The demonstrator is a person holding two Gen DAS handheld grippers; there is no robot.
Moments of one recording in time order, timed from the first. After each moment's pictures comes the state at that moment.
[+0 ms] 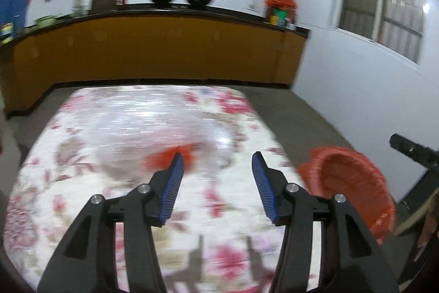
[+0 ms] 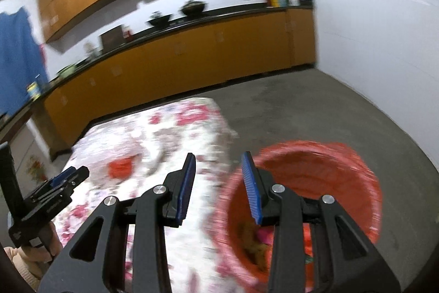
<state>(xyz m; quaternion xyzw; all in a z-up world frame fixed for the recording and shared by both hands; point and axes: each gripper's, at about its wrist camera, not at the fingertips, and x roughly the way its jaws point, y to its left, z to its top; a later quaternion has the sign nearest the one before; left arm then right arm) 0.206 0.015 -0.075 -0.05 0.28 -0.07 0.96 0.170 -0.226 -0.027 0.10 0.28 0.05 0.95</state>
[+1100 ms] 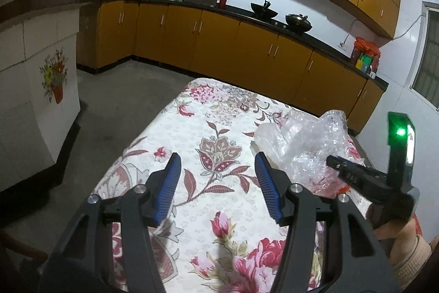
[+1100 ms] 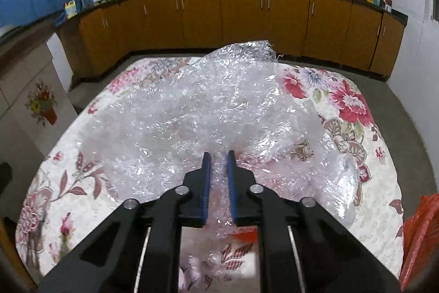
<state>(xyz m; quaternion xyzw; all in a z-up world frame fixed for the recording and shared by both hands) 0.196 0.233 -0.102 -0.17 0.26 0.11 0.94 0.325 0.039 -0.111 -0.03 0.36 0.17 0.92</state>
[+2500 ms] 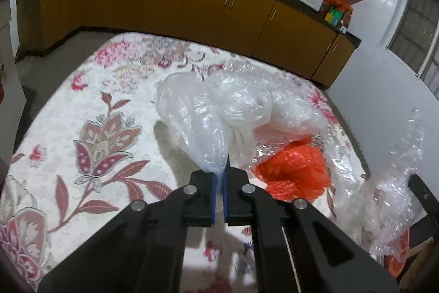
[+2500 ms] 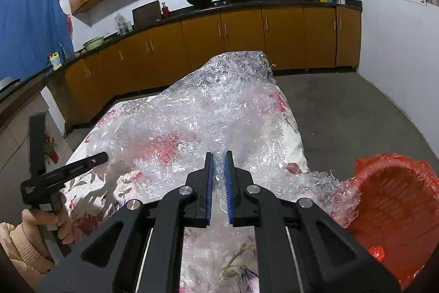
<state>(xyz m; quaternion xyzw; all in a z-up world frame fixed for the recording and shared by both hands) 0.309 0.157 -0.140 -0.15 0.36 -0.02 0.92 0.254 -0.100 -0.070 0.06 0.29 0.12 0.95</state>
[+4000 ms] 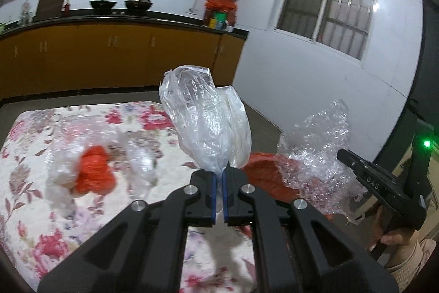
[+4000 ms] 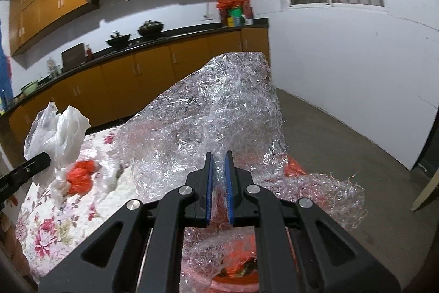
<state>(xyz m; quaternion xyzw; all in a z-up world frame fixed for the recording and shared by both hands) 0.190 -0.069 -0.022 -0.06 0.27 -0.26 0.93 0.125 -0.275 -0.027 0.10 0.23 -0.10 0.96</state>
